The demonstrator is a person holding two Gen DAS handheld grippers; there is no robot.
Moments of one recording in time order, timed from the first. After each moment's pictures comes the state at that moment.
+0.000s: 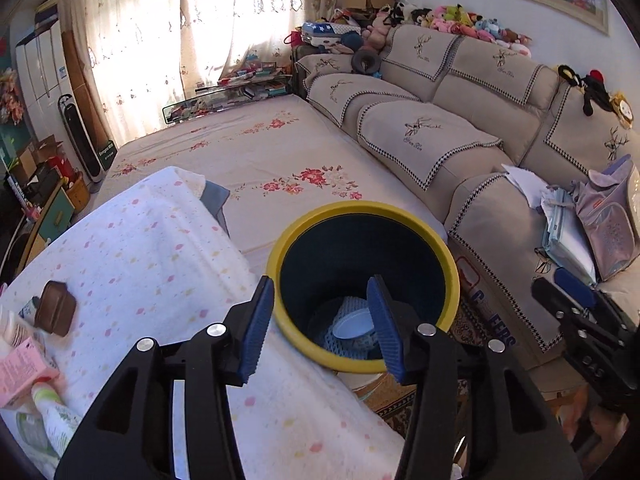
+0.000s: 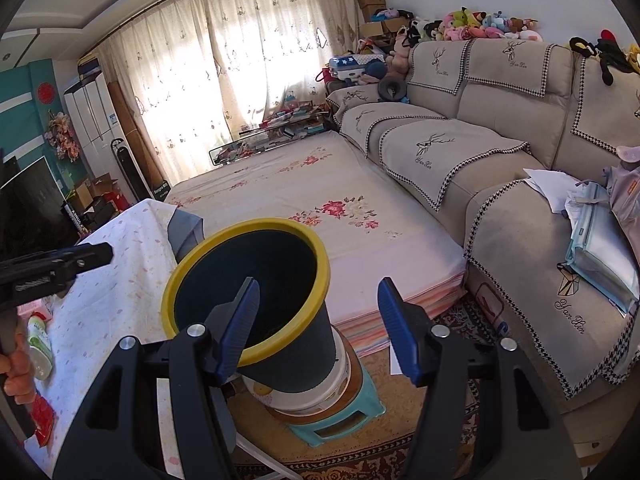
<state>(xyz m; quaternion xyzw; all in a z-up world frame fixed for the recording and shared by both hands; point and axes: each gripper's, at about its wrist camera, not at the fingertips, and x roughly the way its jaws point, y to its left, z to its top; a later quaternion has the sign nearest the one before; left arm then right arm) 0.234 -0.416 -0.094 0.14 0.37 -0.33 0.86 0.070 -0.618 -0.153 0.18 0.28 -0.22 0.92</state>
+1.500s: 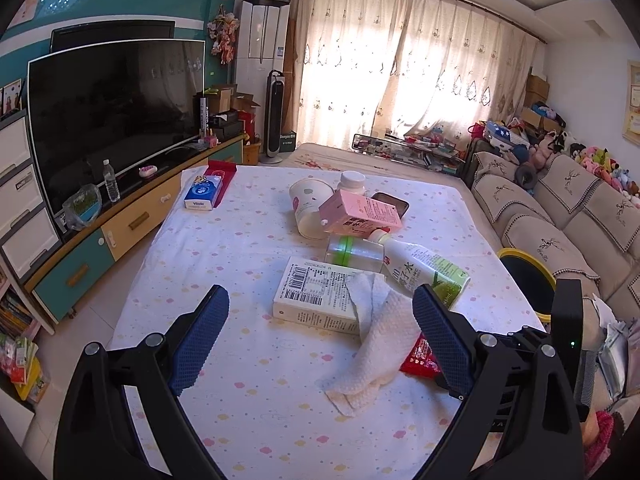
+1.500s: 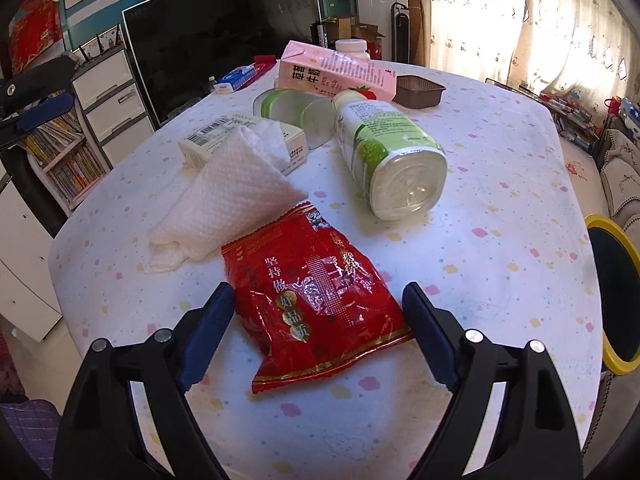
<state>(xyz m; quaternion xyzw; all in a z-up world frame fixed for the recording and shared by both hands) 0.084 -0.004 -0.058 -0.04 0.30 -0.05 0.95 0.139 -0.267 -0.186 -0.04 0.42 0.23 0.88</state>
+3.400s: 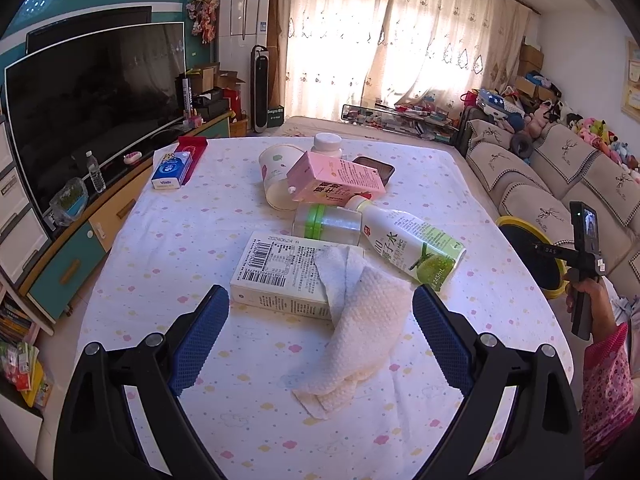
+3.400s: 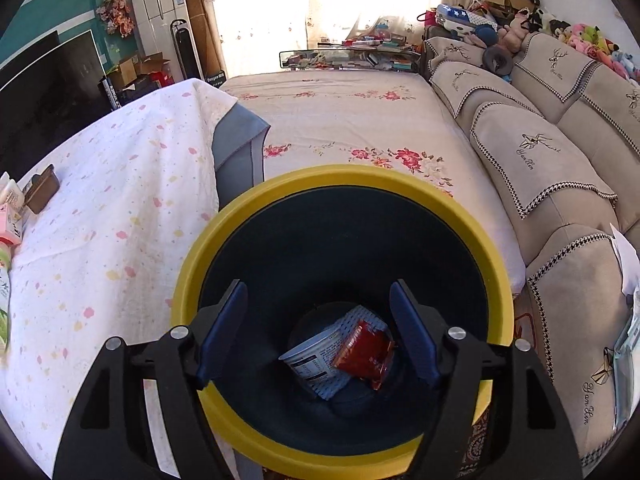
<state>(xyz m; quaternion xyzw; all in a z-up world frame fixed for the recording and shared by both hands) 0.120 -0.046 -0.095 -0.02 0.35 -0.07 0.93 0.249 -0.573 -0.214 0.08 0.42 -0.08 0.90</state>
